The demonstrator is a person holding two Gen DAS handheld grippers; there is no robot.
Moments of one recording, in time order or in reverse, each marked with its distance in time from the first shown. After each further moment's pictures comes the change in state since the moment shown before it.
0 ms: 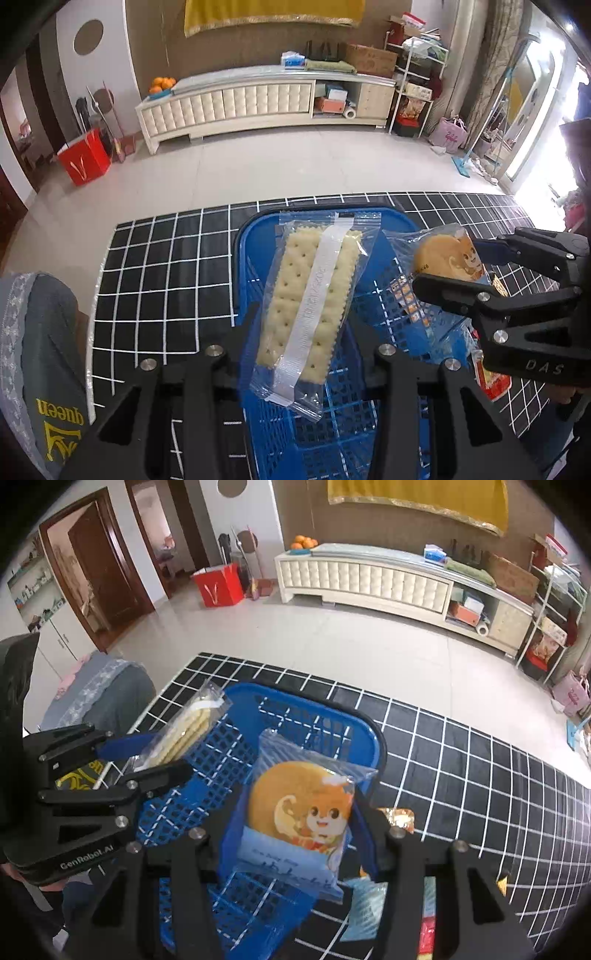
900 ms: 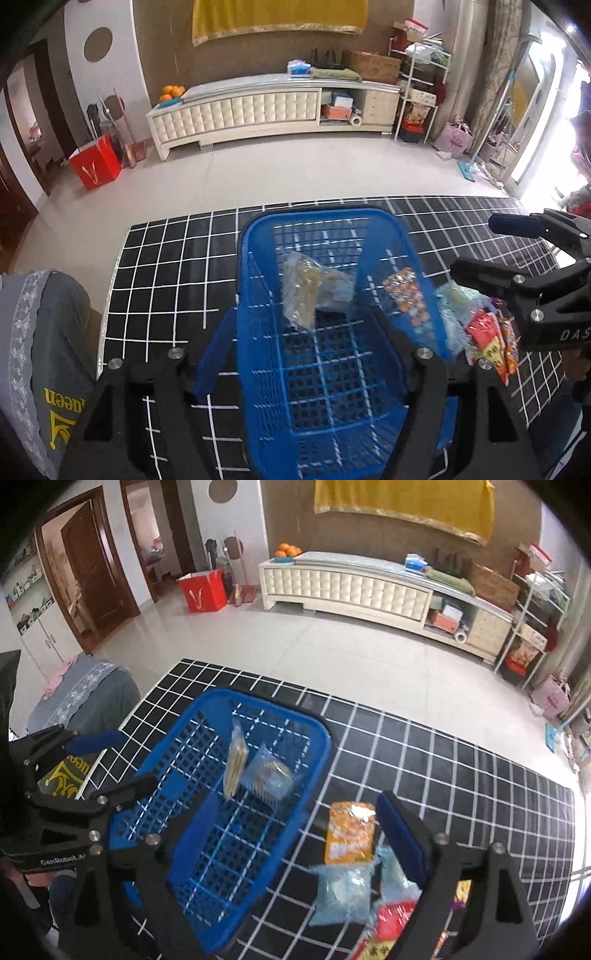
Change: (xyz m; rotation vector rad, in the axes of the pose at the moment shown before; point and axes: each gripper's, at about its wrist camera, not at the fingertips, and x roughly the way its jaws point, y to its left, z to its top) left arm -0.041 -0.018 -0.015 0.013 -0.033 0.039; right arm -0.056 -0.014 -0.011 0.013 -0.031 -0.077
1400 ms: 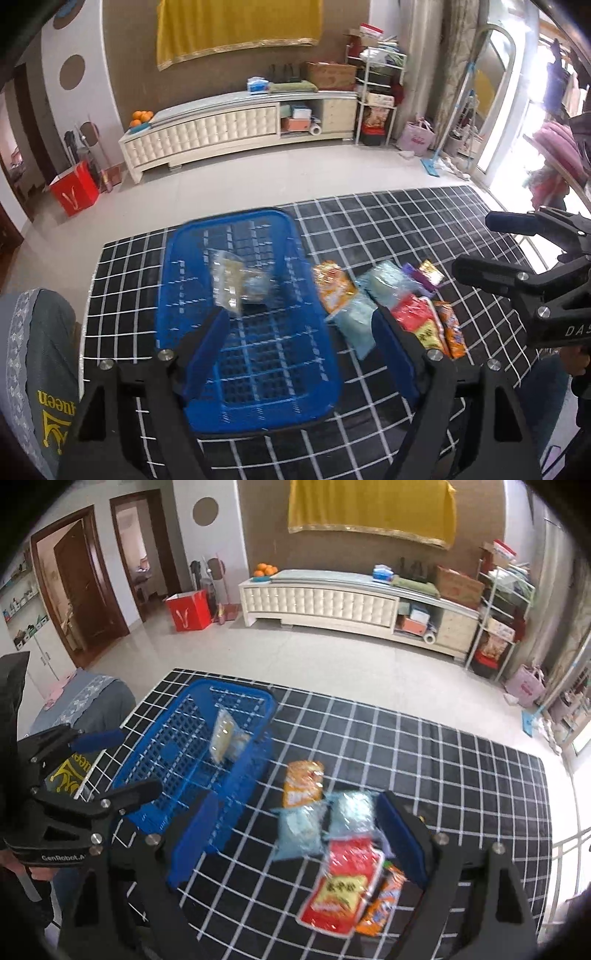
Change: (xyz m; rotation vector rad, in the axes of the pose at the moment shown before) left arm -0.048 -0.097 -0.022 0.086 -0.042 -0.074; right arm -0.087 -0.048 -0.065 0.053 -0.064 -0.048
